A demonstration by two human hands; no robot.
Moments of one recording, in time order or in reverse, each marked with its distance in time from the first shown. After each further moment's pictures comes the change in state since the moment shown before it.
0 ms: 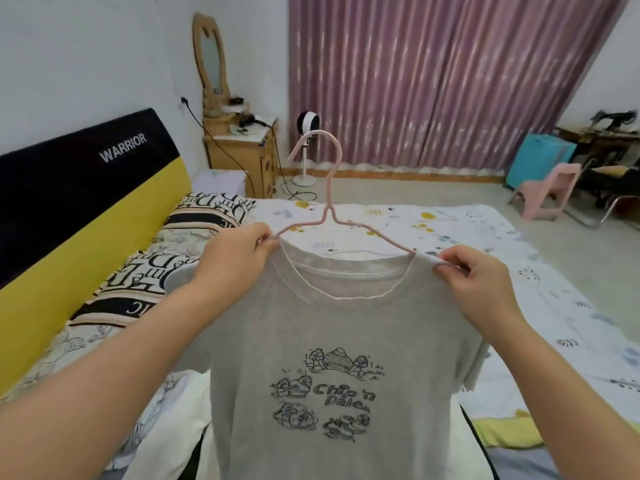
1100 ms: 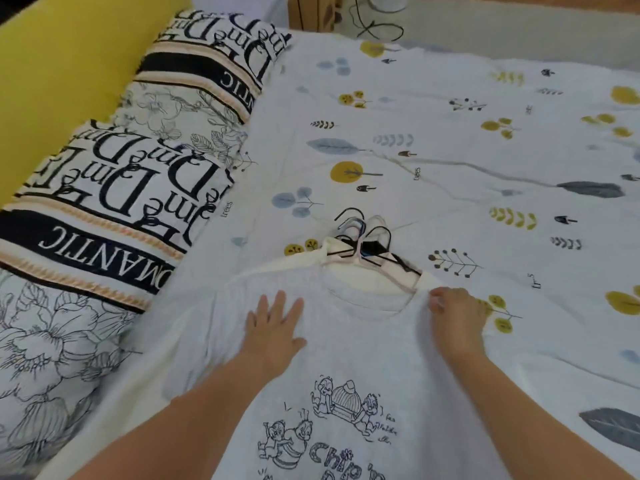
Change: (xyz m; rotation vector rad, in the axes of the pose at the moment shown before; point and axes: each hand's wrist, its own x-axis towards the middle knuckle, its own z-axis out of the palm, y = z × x) left_hand 0.046 -0.224 0.453 0.336 -1.109 -0.441; right_hand 0.155 0.367 0.387 -0.491 -0.543 0.364
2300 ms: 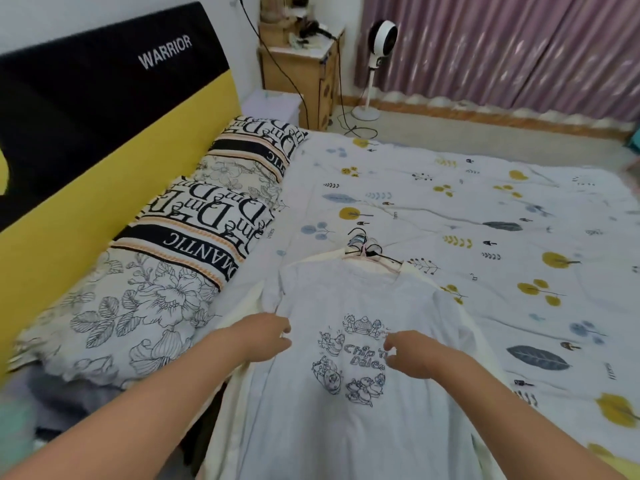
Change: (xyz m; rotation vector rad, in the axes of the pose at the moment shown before) left_hand -0.321 -0.069 -0.040 -0.076 0.047 0.169; right_hand -0.314 -0.103 -0.139 -0.440 -0.645 -0.304
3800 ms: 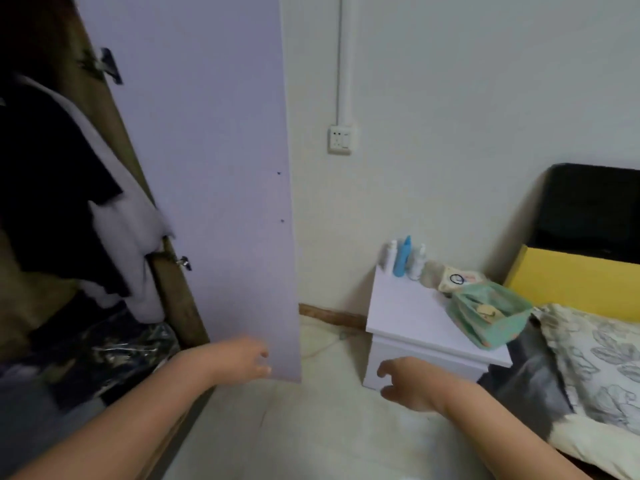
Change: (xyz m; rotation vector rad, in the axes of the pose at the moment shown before) left_hand -0.702 0.066 0.422 -0.873 0.386 -1.305; right_hand -0.403 -0.372 0.313 -0.974 -0.137 -1.342
